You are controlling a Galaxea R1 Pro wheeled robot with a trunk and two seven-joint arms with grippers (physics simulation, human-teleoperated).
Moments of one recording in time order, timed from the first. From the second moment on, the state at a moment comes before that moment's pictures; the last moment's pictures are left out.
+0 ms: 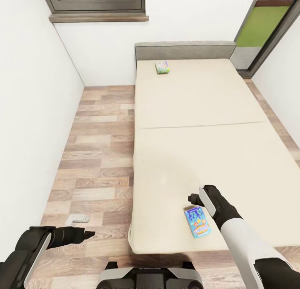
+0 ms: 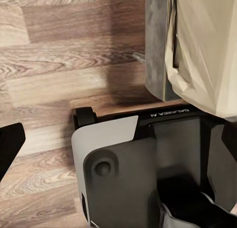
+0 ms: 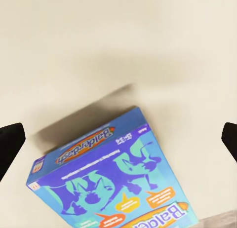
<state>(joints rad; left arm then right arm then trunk) -0.29 0.26 0.08 -1.34 0.01 0.94 -0.53 -0.84 -0.02 0.07 -0.65 -0.36 0.78 -0.35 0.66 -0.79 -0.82</state>
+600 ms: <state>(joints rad) -0.29 0.26 0.08 -1.34 0.01 0.94 -0.53 -0.84 -0.02 0.07 -0.65 -0.36 0.78 -0.35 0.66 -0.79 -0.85</state>
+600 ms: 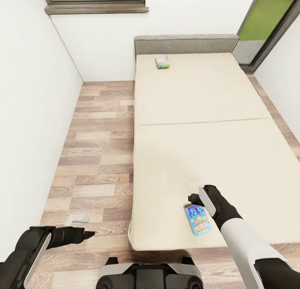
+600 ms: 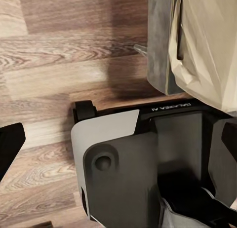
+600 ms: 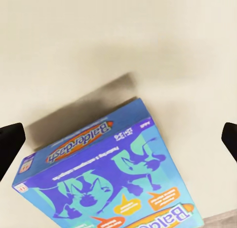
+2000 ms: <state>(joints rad) -0.29 0.26 0.08 -1.34 0.01 0.94 -0.53 -0.84 -0.02 0.07 -0.66 -0.37 0.78 -0.35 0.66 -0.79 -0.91</state>
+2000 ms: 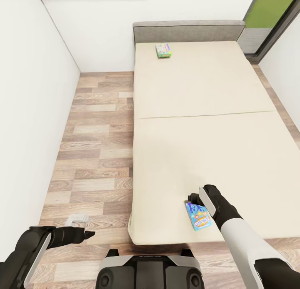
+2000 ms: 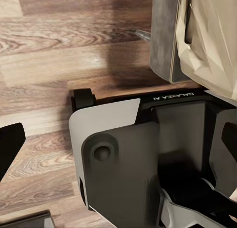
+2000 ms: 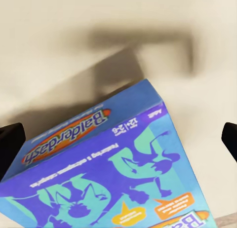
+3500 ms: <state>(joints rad) -0.29 0.26 0.08 -1.34 0.01 0.94 -0.53 -0.84 -0.02 0.08 -0.66 -0.37 0.77 -0.35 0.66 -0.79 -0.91</state>
